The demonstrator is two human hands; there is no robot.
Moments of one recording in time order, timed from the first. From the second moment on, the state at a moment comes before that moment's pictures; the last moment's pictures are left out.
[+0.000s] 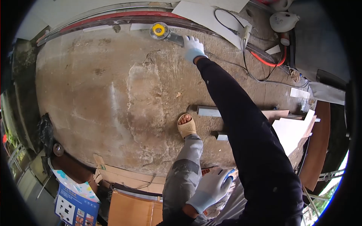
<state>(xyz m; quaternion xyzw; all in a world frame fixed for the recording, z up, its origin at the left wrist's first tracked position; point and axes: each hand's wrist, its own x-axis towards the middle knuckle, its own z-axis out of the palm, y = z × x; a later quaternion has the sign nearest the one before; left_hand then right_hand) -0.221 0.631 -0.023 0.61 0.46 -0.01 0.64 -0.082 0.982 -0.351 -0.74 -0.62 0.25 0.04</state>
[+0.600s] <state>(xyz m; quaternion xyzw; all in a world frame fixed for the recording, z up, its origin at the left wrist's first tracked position) -0.199 0.640 -0.022 0.43 0.63 -0.10 0.64 -0.138 0.821 -0.314 -0.74 -0.42 0.46 0.23</state>
